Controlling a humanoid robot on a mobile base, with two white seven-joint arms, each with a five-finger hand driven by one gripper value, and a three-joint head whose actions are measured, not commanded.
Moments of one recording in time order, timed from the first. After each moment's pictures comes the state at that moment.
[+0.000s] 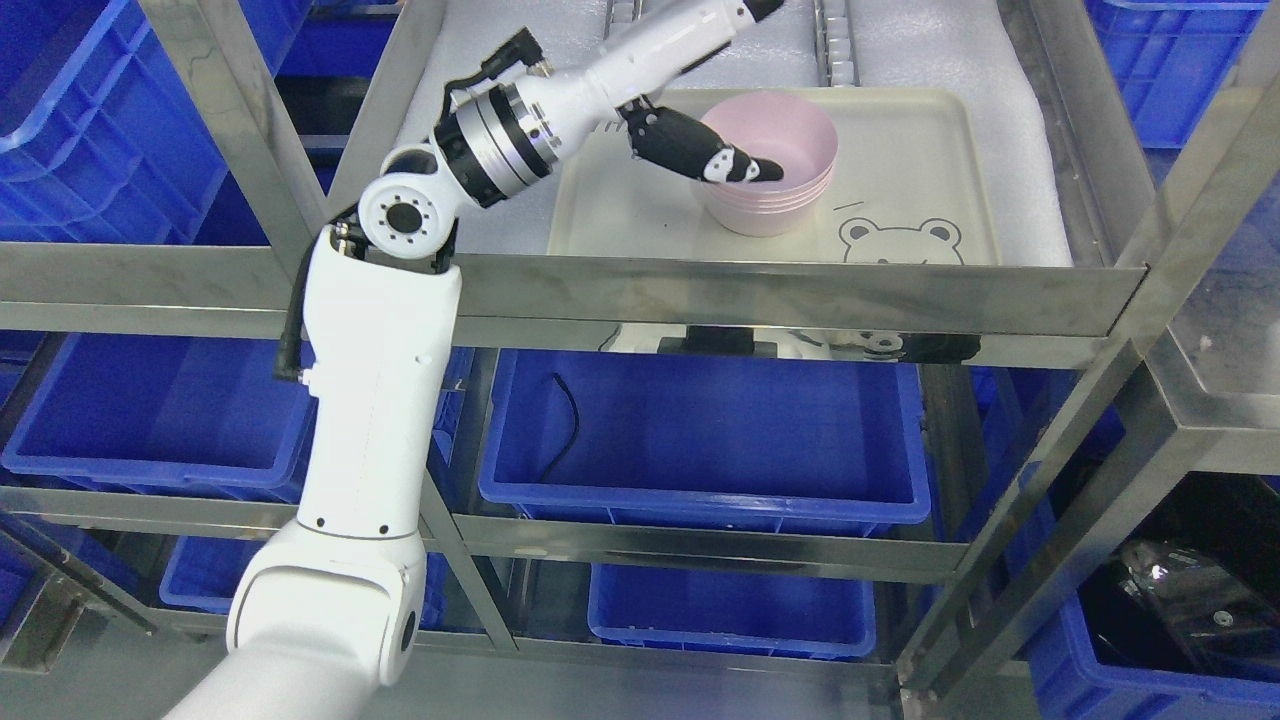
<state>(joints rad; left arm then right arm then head) -0.72 0.00 -0.18 -1.42 -0.18 -0.54 -0.82 0.00 0.00 0.05 0.00 0.05 -0.08 -0.03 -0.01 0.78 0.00</state>
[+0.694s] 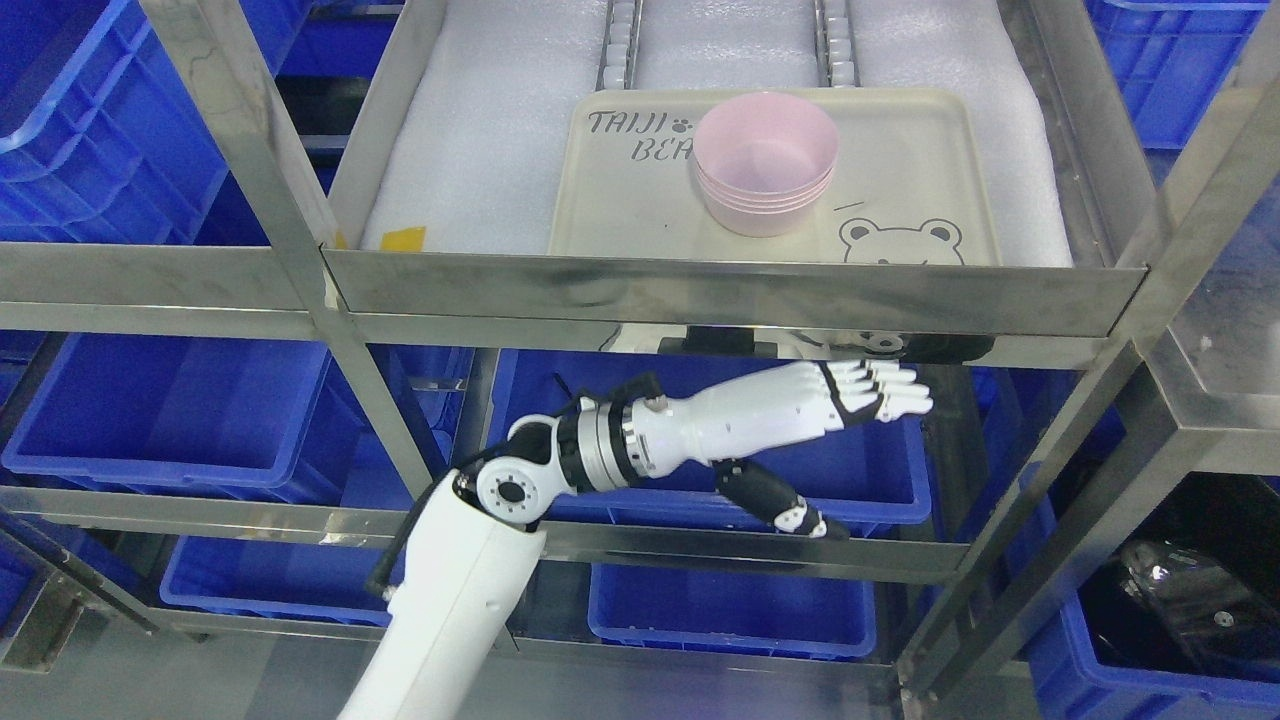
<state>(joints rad) -0.23 0.00 -0.39 -1.52 -0.13 -0.76 -0.83 0.00 0.00 0.05 0.00 0.05 -0.08 -0.03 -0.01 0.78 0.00</state>
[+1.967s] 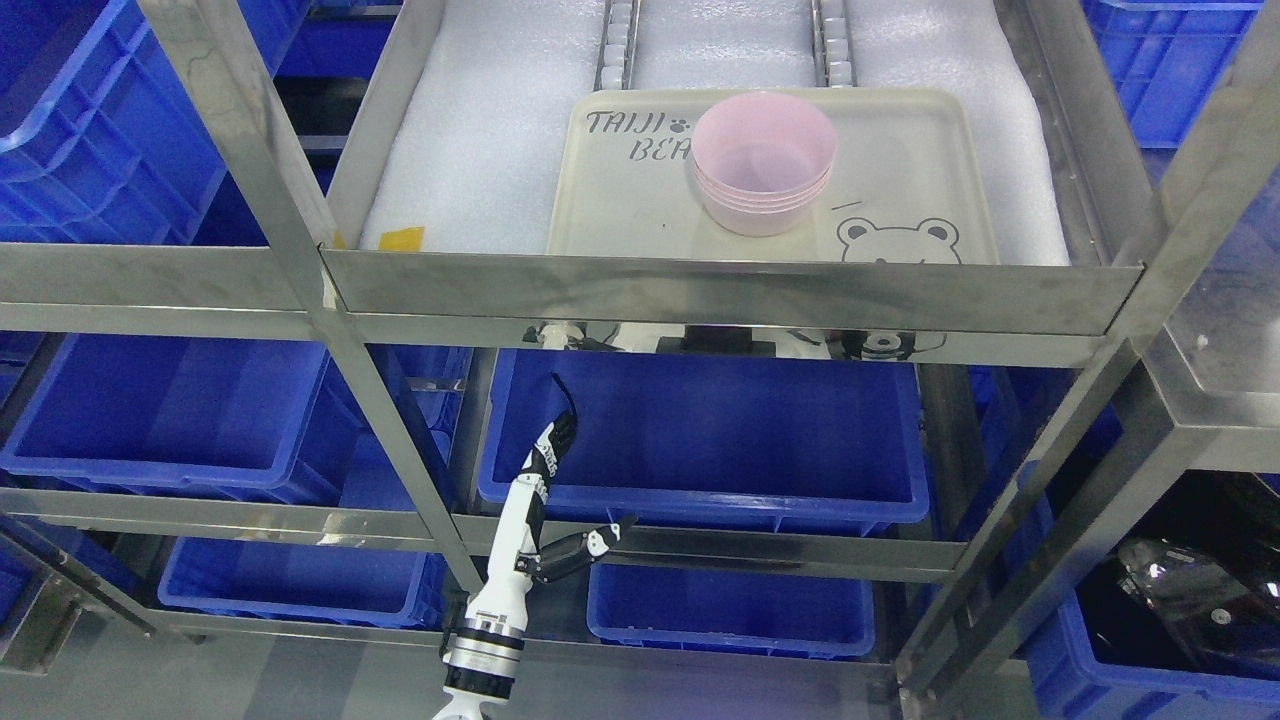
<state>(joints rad) 0.20 0.00 -0.20 -1.32 -0.06 -0.61 0.07 0.00 0.00 0.05 0.00 0.05 -0.08 -0.03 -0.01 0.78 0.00</state>
